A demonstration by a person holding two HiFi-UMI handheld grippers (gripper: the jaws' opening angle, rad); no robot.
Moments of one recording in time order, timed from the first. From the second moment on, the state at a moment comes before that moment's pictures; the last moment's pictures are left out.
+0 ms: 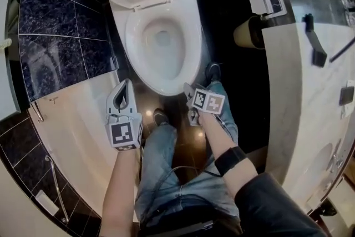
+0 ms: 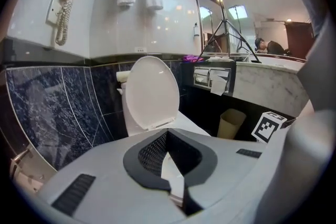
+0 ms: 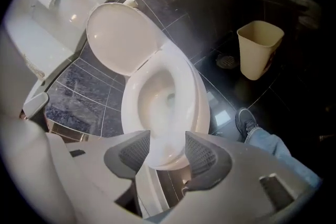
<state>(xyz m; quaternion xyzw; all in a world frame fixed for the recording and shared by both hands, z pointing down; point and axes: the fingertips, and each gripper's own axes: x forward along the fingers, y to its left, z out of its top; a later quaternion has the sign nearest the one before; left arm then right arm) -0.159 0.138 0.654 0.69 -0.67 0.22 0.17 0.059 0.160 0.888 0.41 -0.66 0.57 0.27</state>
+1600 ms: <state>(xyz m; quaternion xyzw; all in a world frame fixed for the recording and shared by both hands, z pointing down) -0.127 0.139 0.720 0.70 -0.64 0.24 0.20 0.061 0.161 0.928 0.42 -0.57 0.71 0.07</state>
